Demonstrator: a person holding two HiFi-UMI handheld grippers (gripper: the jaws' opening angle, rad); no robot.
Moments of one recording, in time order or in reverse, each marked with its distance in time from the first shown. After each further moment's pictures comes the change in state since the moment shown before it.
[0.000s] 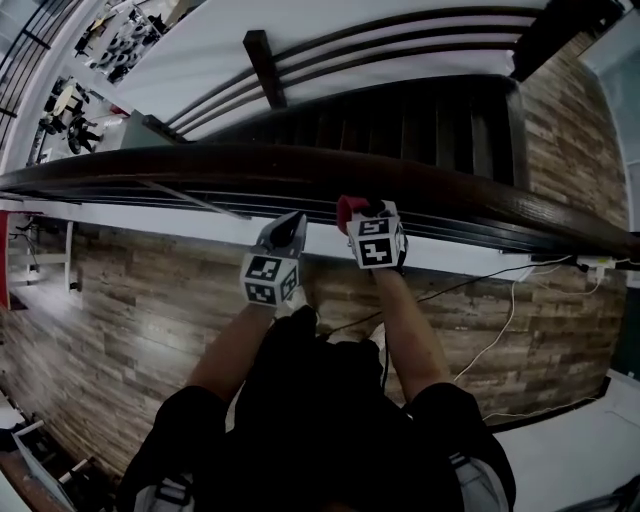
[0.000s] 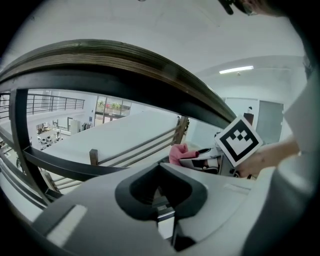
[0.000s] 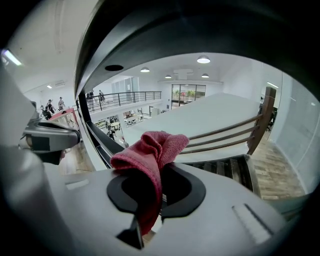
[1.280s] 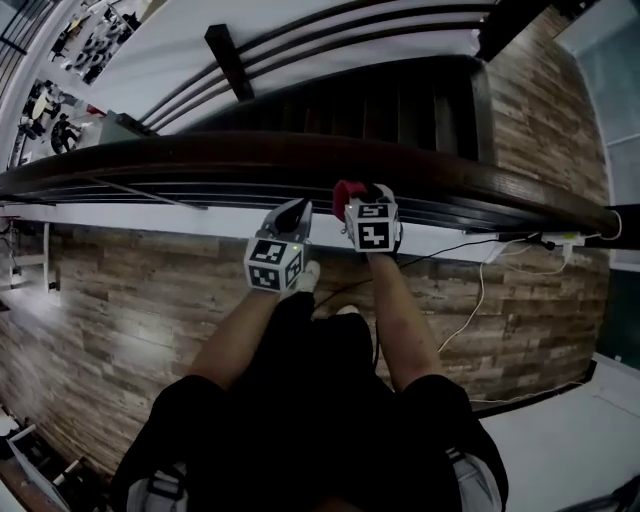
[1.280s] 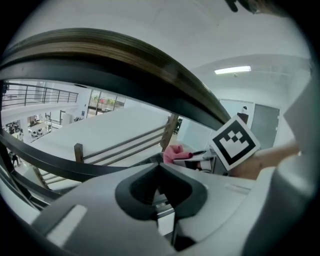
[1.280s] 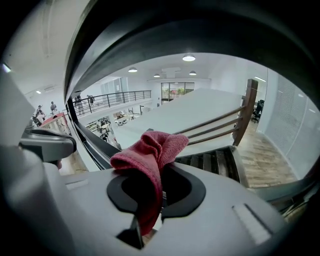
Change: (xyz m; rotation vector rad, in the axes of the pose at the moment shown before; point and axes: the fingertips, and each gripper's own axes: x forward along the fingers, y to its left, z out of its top) left arm 0.074 -0.146 -0.003 -0.032 0.021 -0.084; right arm -0.060 -0.133 -0.048 0.094 0.013 -0.075
